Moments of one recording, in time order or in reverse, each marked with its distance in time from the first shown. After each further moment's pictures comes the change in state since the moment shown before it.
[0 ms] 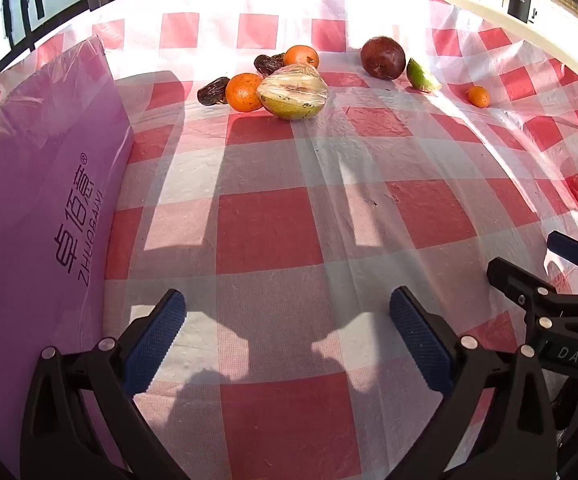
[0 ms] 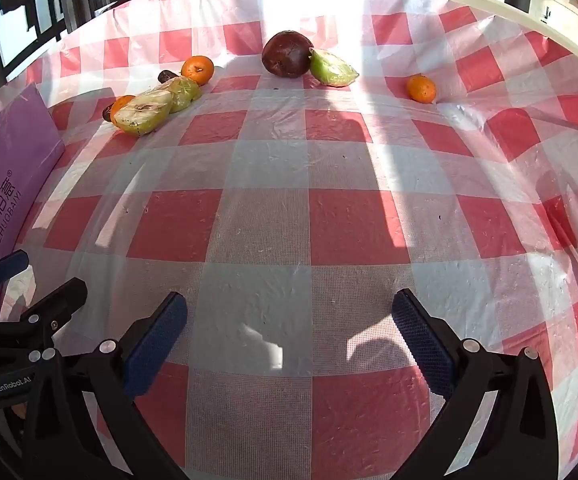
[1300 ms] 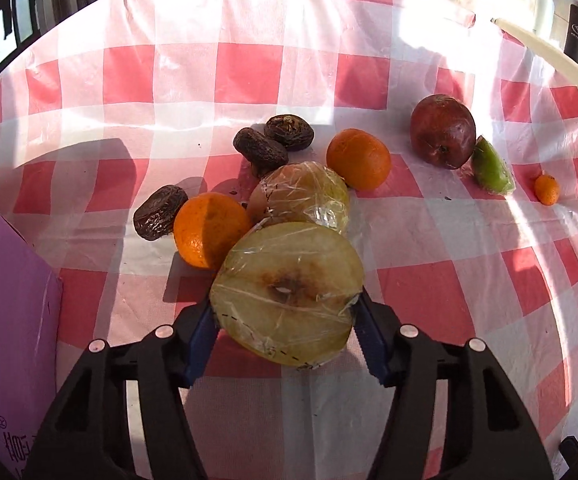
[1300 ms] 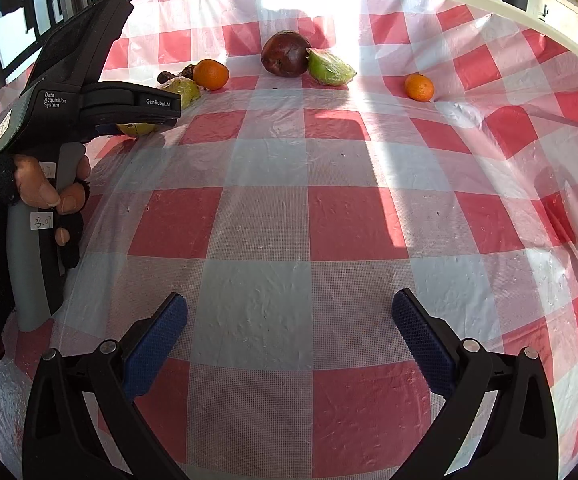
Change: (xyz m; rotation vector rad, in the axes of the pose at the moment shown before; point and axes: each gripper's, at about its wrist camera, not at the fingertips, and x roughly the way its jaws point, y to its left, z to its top) left arm 0.093 -0.006 0.138 -0.062 -0.032 0.013; right arm -0.002 0.004 -0.001 0.004 0.001 -0.005
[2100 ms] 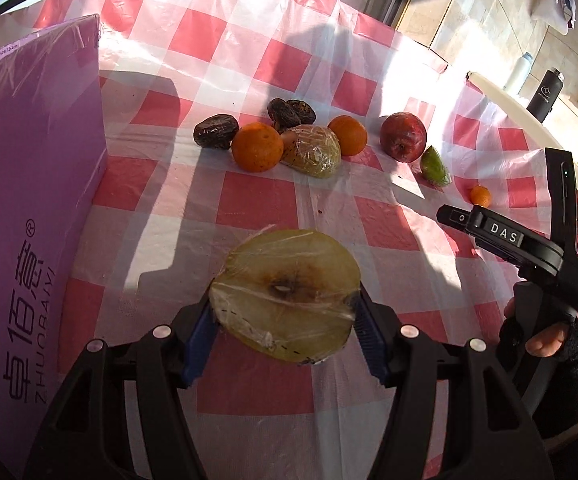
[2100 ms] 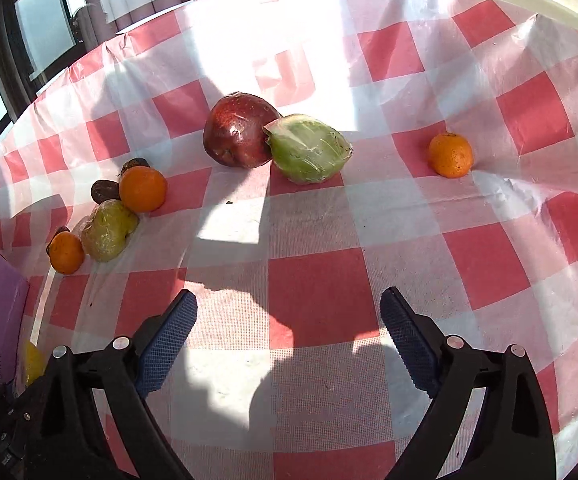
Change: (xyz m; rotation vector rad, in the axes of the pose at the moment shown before) left arm -0.063 0.041 -0.078 -0.180 -0.048 -0.195; right arm 0.086 -0.041 0.148 0.150 -0.105 0.055
